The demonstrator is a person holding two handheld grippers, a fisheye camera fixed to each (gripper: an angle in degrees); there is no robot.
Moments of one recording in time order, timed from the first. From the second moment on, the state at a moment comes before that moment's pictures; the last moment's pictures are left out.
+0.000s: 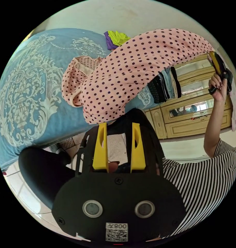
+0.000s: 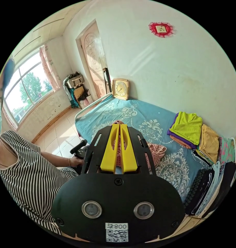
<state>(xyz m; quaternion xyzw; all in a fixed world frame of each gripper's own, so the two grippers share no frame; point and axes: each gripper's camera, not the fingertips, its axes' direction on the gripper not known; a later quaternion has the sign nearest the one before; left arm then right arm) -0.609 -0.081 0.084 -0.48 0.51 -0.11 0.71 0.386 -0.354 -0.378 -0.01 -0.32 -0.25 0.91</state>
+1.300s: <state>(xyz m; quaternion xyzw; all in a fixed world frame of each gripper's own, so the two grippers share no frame) -0.891 -0.202 0.185 -0.16 0.59 -0.40 0.68 0.571 -0.448 -0.269 -0.05 -0.33 -0.10 0.94</state>
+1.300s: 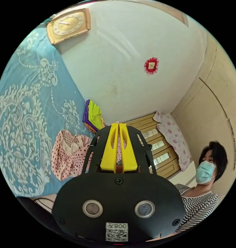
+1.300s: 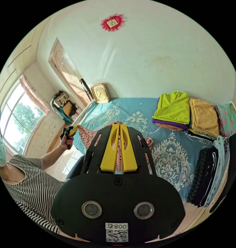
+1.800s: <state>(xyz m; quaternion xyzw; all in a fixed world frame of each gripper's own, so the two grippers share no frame) -1.011 -0.433 0.047 0.10 0.55 -0.18 0.81 0.585 -0.571 -0.358 0.21 -0.42 -0.16 0.87</state>
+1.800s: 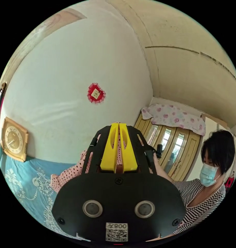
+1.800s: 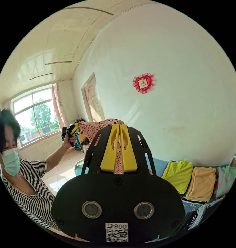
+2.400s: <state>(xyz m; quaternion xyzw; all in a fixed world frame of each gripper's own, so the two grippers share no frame) -1.068 -0.081 0.025 -0.33 0.41 -0.34 0.78 0.509 -0.289 -0.038 -0.26 -0.46 -0.12 0.84</state>
